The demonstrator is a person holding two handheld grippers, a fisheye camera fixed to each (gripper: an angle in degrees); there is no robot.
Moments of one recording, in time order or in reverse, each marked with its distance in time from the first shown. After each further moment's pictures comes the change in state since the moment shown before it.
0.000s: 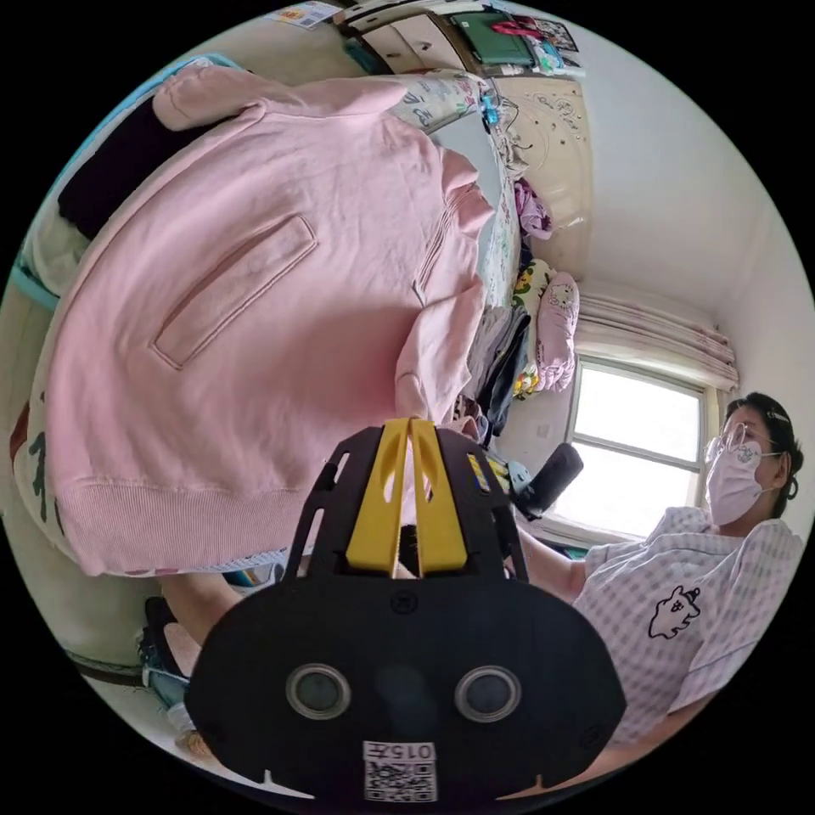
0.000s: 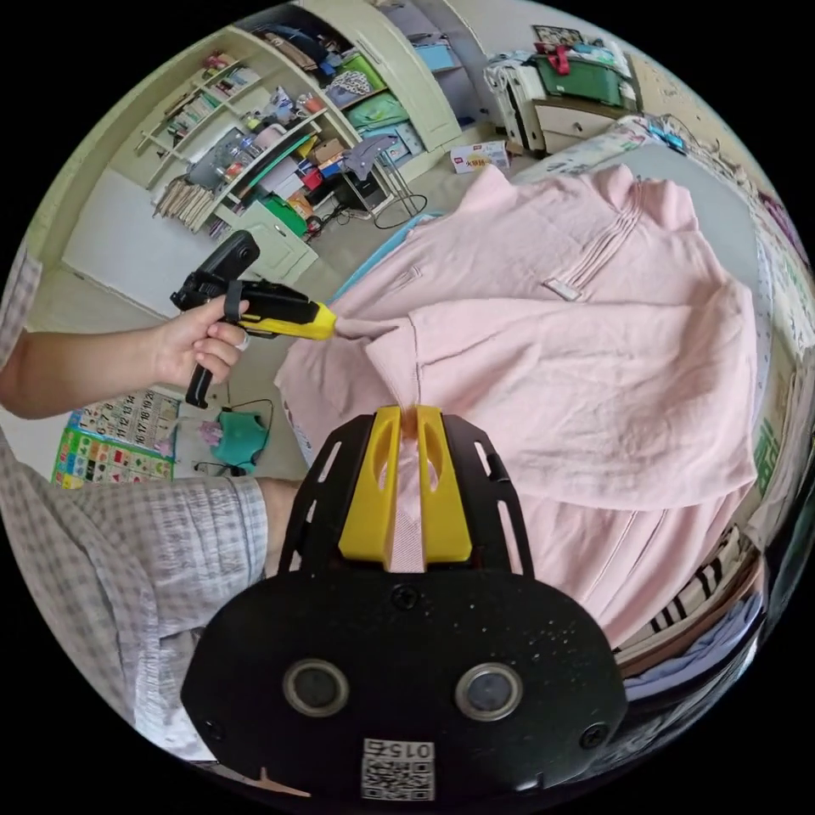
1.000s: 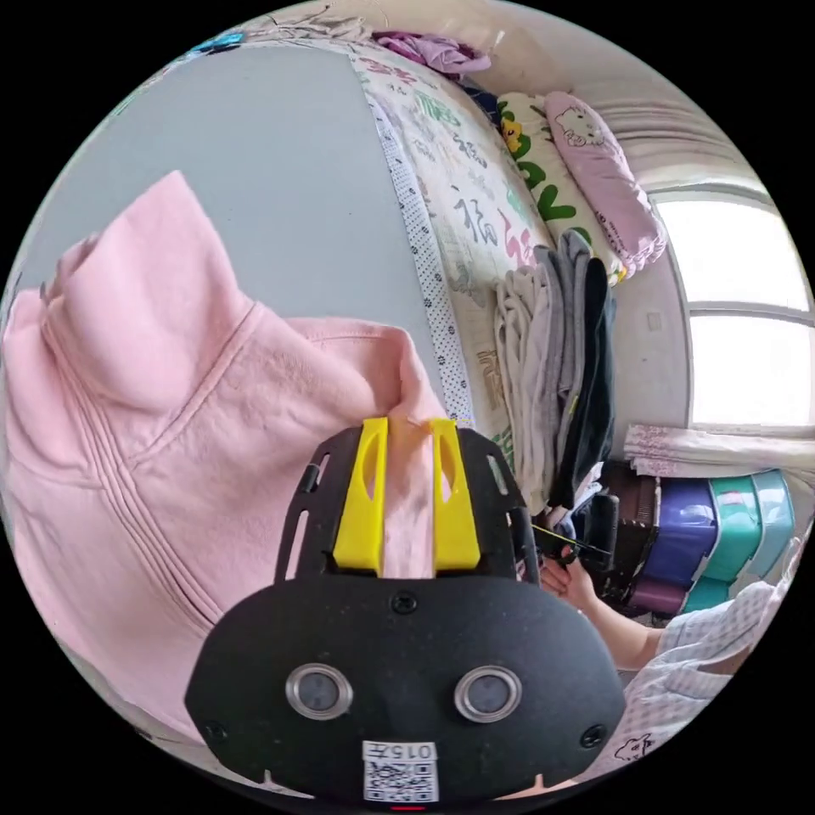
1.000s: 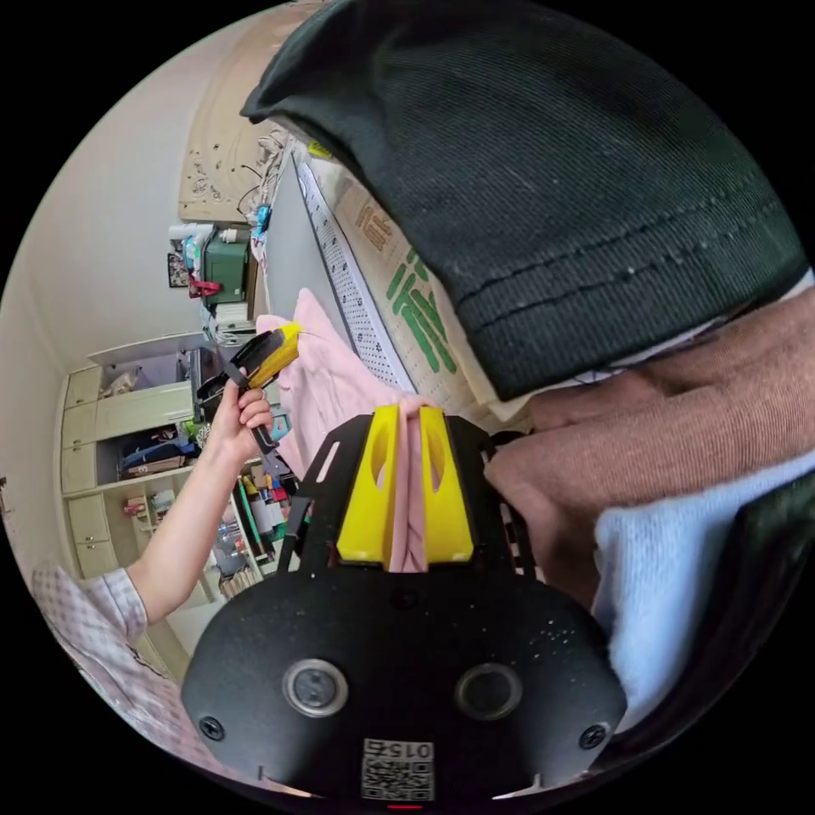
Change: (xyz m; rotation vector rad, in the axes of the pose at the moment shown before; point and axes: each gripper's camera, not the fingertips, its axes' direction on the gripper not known) left arm 0.207 -0.325 0.243 -0.312 -0.490 0.526; right arm 0.381 0.013 -0.094 0.520 -0.236 1.114
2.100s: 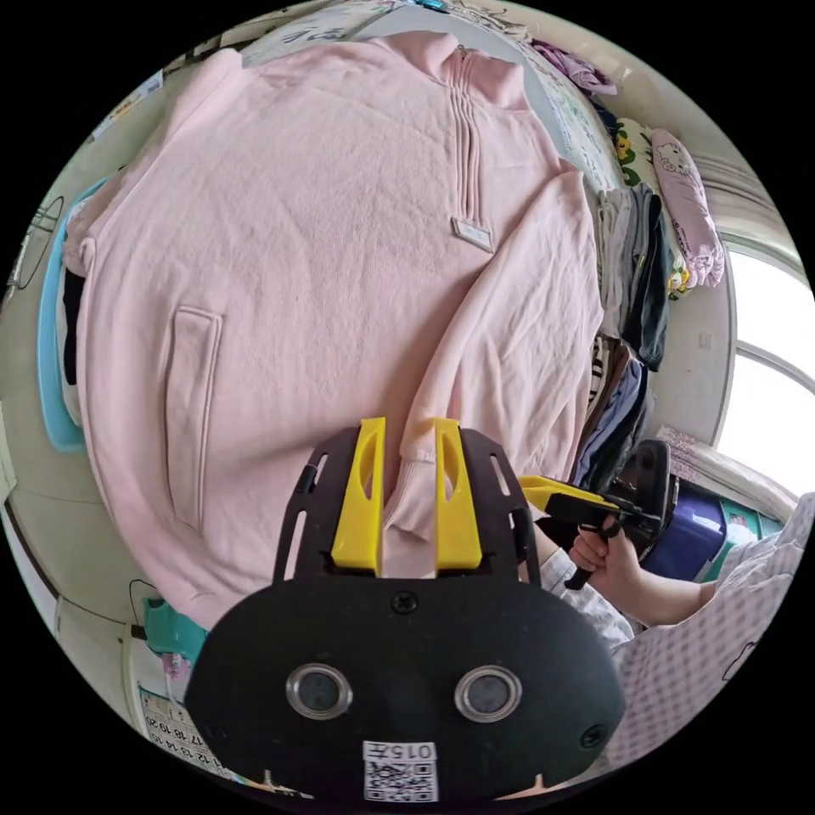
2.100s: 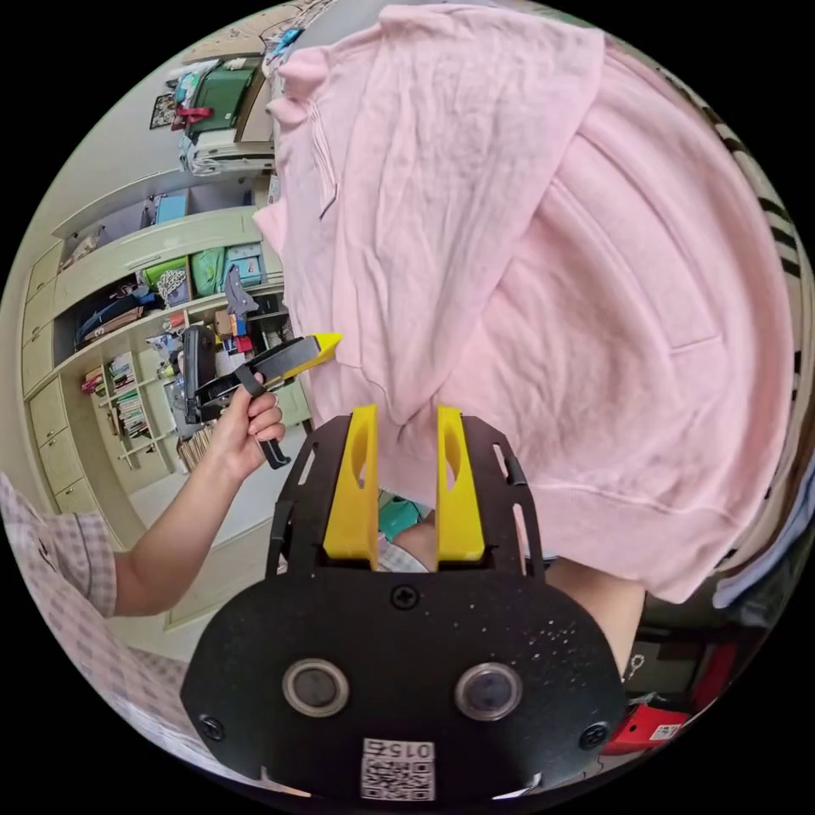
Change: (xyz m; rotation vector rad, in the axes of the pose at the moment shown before) left arm -0.143 0.325 -0.054 -0.070 0.031 -0.367; right arm -0.049 0.156 0.150 -0.489 0.130 -0.140
